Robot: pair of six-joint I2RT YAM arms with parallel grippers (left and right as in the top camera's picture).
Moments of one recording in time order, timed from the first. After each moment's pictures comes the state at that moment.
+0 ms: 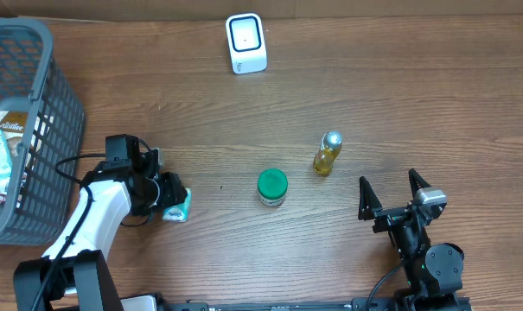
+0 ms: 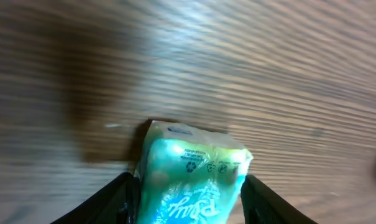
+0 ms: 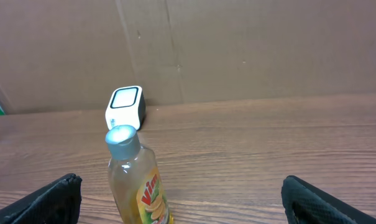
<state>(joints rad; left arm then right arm) 0.12 1.49 0.74 -0.64 0.30 -0.16 0.15 0.01 0.02 -0.03 -0.04 0.15</state>
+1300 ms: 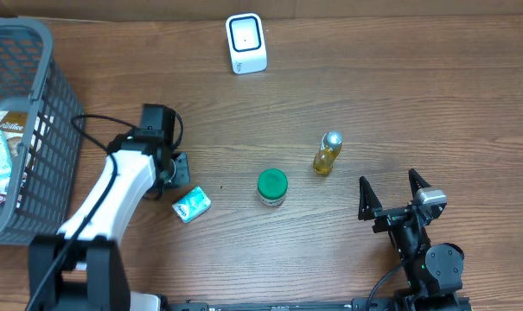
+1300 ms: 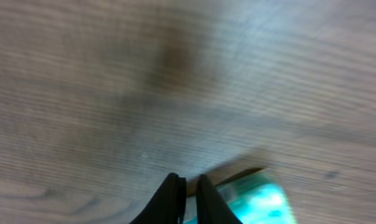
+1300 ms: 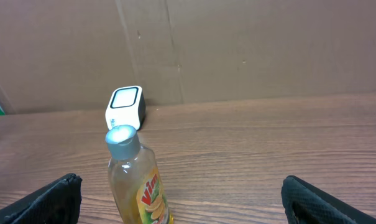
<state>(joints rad) -0.10 1.60 0.99 -0.83 -0.10 -0.28 0.15 0.01 0.02 -0.03 -0.04 0.15</state>
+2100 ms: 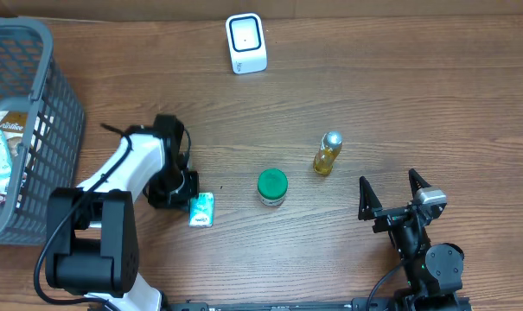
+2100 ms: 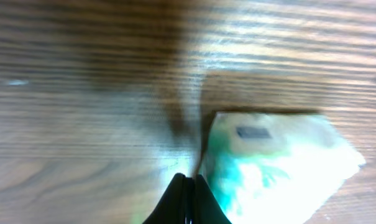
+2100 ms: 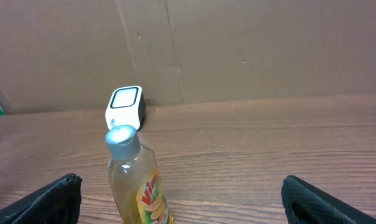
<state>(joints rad) -0.10 1.79 1.07 -1.06 0.11 -0.19 0.15 0.01 0.02 -0.03 -0.04 0.15</state>
